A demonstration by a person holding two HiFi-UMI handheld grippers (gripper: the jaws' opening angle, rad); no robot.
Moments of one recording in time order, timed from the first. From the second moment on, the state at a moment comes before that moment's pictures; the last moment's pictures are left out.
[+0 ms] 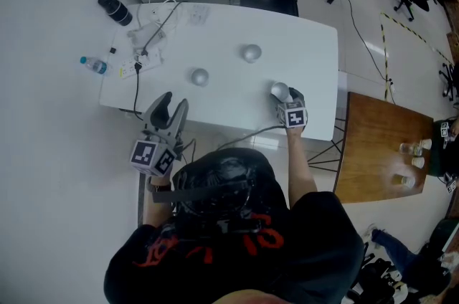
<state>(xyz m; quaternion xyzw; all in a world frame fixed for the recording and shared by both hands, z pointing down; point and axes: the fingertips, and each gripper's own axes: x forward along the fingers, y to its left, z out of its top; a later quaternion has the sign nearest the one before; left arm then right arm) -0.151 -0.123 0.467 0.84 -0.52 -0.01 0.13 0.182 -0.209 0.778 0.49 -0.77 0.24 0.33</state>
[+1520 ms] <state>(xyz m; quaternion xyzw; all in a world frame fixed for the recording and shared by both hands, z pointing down) -0.179 -0.115 0.471 0.81 -0.57 -0.02 0.13 0.108 -0.281 0.609 0.41 -0.88 0.12 0.20</state>
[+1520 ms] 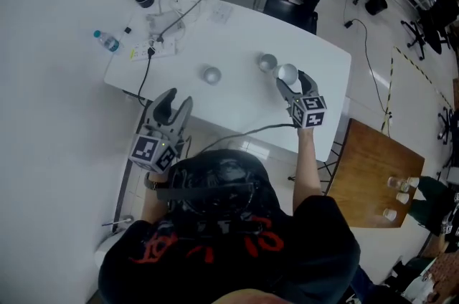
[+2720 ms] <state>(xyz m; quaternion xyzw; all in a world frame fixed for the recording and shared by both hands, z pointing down) -0.231 -0.090 0.462 0.76 -0.64 -0.02 0.11 0.067 -0.365 0.731 0.37 -0.85 0.19 0.33</state>
